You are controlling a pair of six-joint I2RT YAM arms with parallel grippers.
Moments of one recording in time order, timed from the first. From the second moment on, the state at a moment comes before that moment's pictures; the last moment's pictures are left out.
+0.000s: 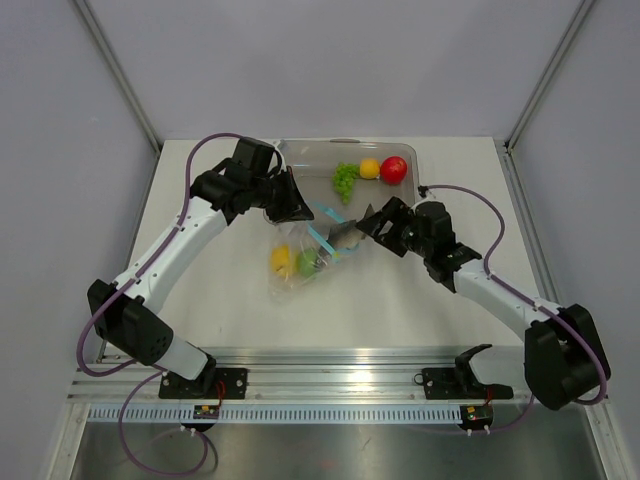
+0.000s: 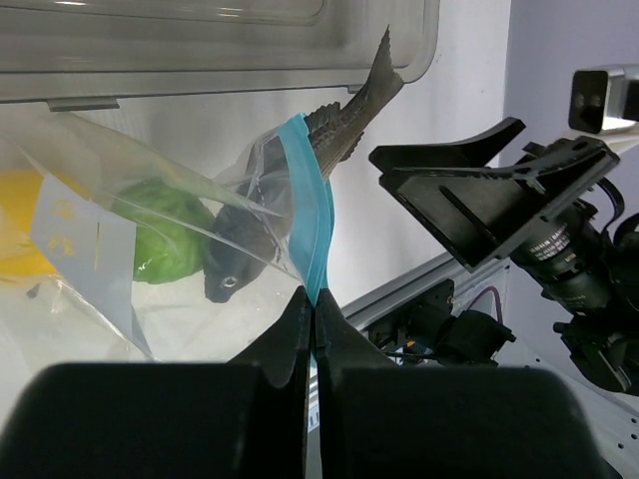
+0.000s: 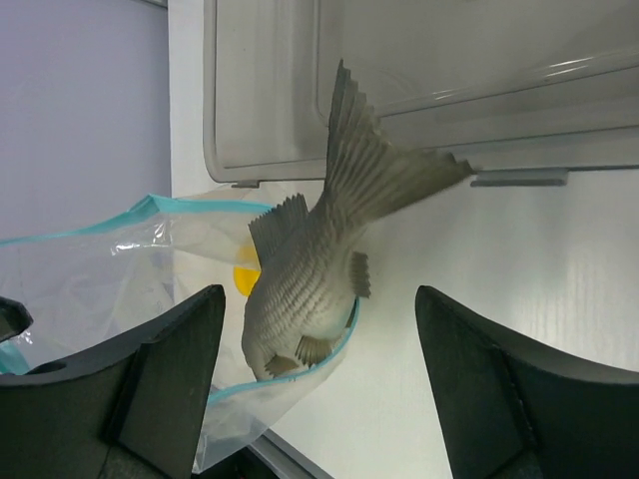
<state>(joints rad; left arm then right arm) -0.50 1.50 1.53 -0.81 0.33 -0.71 0.44 1.24 0.71 0.10 -0.17 0.94</state>
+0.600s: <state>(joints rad) -0.50 1.50 1.53 -0.81 0.34 -0.71 0.44 1.44 0.71 0.35 -0.24 0.96</state>
